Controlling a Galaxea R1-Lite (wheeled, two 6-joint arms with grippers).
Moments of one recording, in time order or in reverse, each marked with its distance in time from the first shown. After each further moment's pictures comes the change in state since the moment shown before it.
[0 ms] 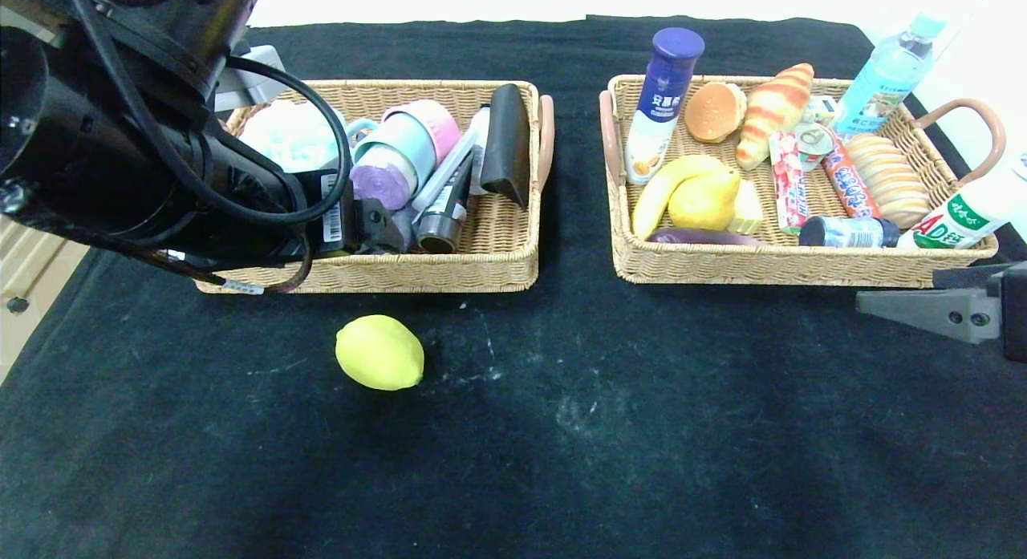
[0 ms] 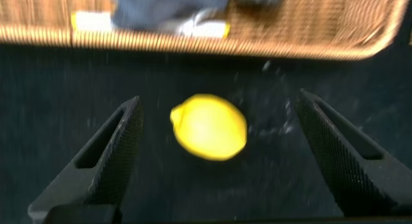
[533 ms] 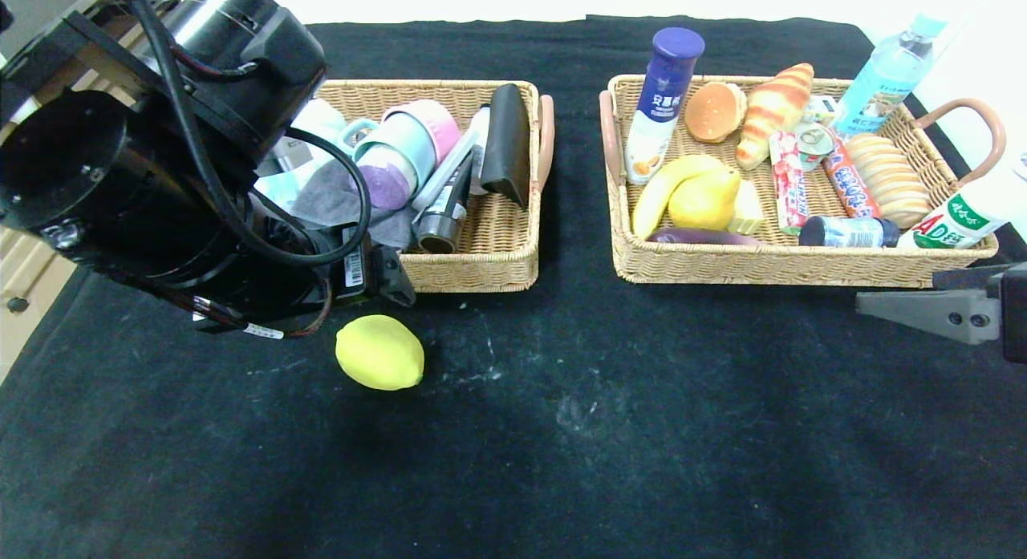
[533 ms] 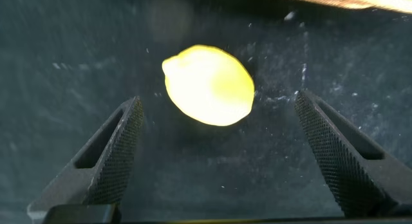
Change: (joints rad) left arm 0.001 0.050 0.013 0.114 -0.078 -0.172; right arm 0.001 0.000 0.002 0.000 0.000 0.000
